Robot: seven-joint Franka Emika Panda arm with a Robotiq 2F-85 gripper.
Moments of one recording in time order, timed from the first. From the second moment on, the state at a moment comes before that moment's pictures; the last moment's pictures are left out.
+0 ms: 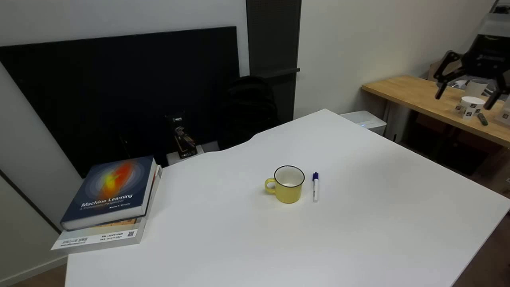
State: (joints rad) arm -0.28 0.17 -0.24 -2.36 0.21 2.49 0.39
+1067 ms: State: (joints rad) arm -0.10 0.38 -0.22 -1.97 0.21 2.33 0.61
